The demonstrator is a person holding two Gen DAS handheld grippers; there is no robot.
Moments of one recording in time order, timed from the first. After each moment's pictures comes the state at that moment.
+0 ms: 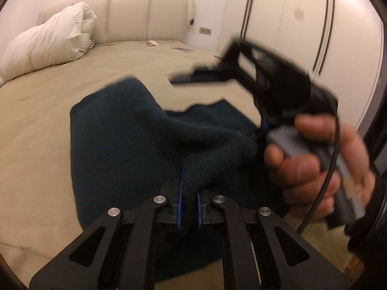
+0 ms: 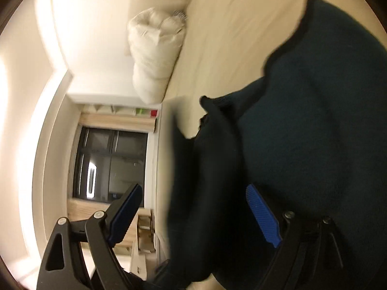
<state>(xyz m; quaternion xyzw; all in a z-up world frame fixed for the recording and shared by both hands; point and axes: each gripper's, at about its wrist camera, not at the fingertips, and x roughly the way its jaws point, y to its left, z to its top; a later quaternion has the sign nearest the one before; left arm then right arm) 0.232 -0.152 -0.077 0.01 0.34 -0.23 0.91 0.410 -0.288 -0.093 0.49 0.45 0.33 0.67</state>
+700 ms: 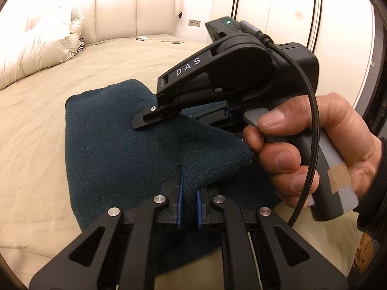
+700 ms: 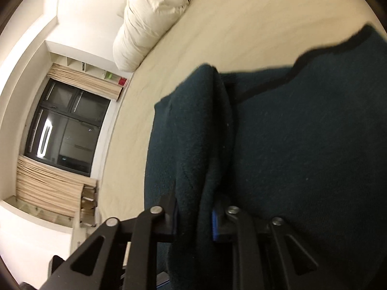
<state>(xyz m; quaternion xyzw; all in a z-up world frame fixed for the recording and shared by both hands) 0.247 -0.155 -0.097 0.04 0.35 -0.25 0.90 0.417 -0.232 -0.084 0.31 0.50 0.28 0.76</state>
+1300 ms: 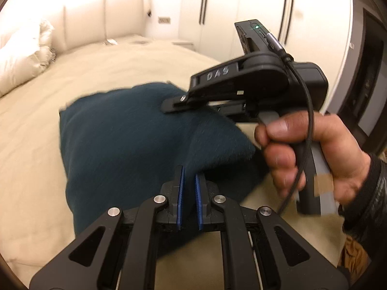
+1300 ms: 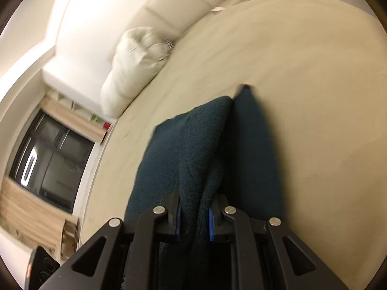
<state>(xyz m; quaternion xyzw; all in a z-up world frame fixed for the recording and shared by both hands) 0.258 -0.204 -0.094 0.07 0.36 -0.33 0.87 0.359 -0.340 -0.078 0.34 0.41 0.17 0.83</state>
